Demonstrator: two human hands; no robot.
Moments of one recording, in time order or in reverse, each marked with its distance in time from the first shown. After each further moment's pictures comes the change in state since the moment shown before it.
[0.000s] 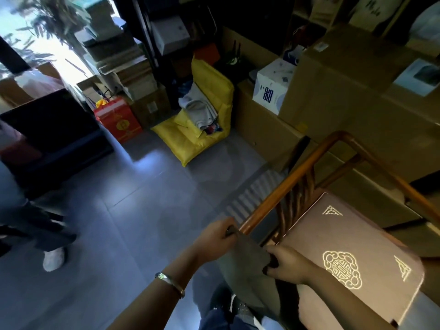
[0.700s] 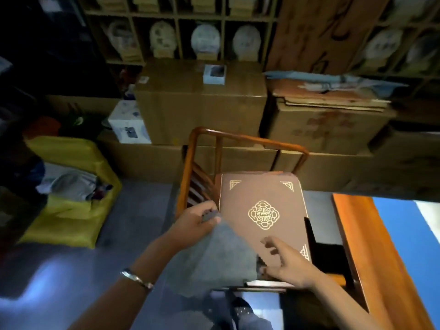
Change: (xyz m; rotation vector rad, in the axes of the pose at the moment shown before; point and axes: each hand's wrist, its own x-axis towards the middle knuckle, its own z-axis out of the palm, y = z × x) left_hand 0.025 0.126 0.016 0.064 -0.377 0.635; right_hand -0.179 -0.017 0.094 0.460 0.730 0.522
